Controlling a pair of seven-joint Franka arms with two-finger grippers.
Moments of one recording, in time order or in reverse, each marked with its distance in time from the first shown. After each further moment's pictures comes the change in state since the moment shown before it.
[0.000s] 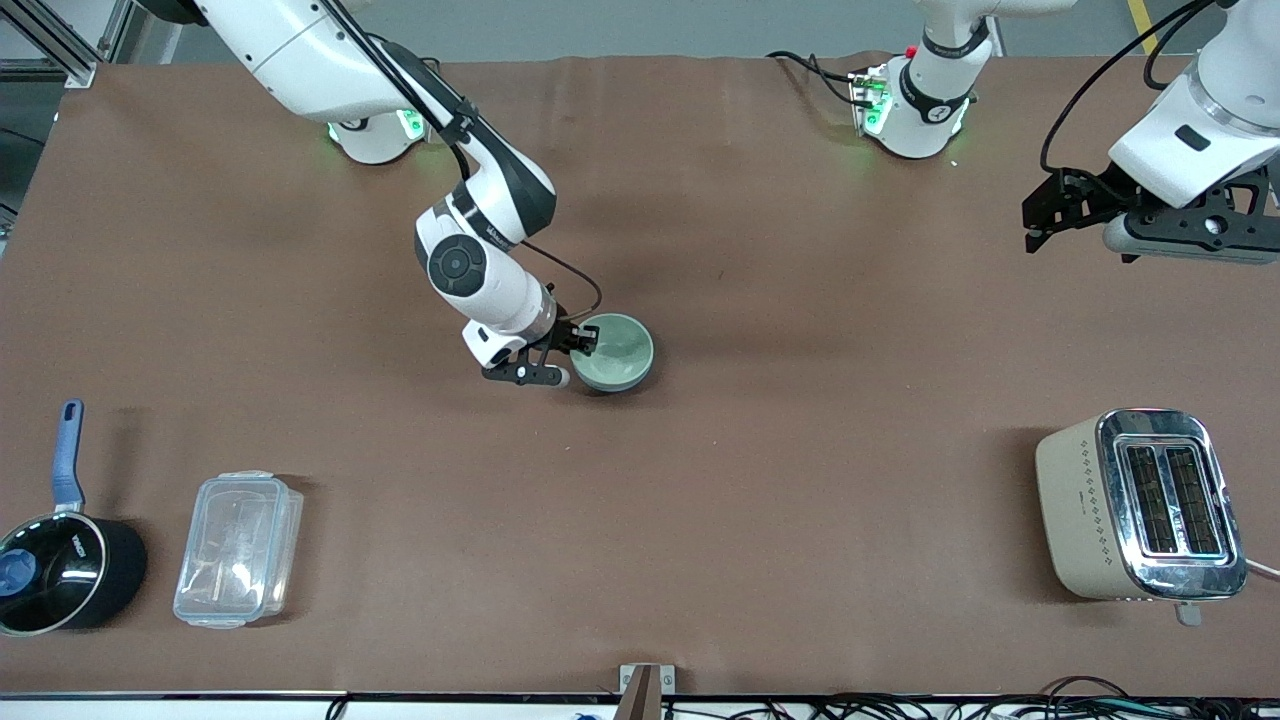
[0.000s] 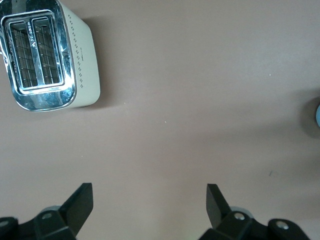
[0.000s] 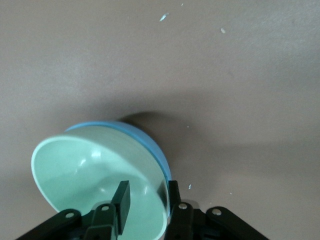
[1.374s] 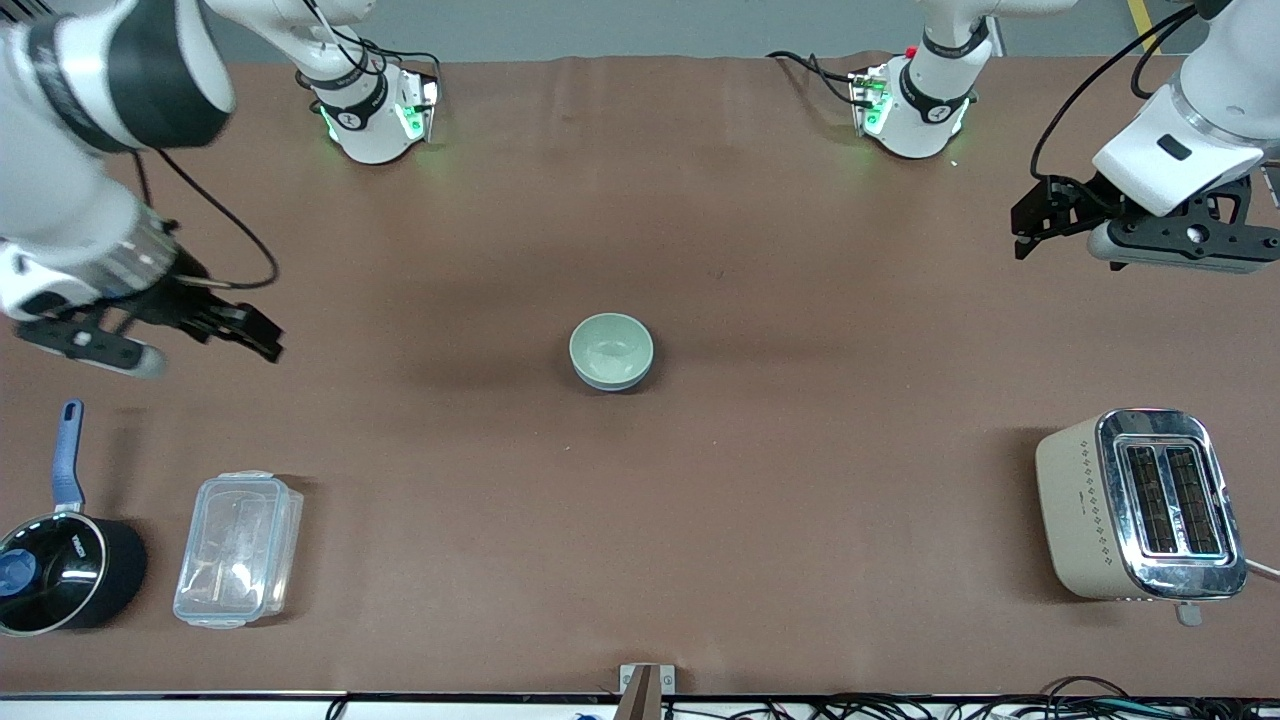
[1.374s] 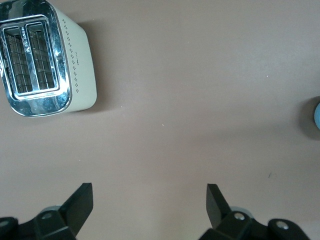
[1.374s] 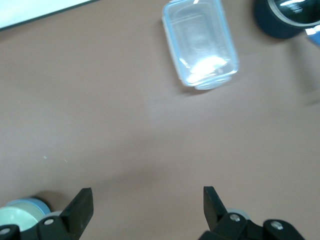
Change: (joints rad) left arm -0.011 0.012 -0.002 0.001 0.000 0.020 0.000; right arm -0.297 -0.477 -0.246 0.262 -0.133 -0.719 -0.296
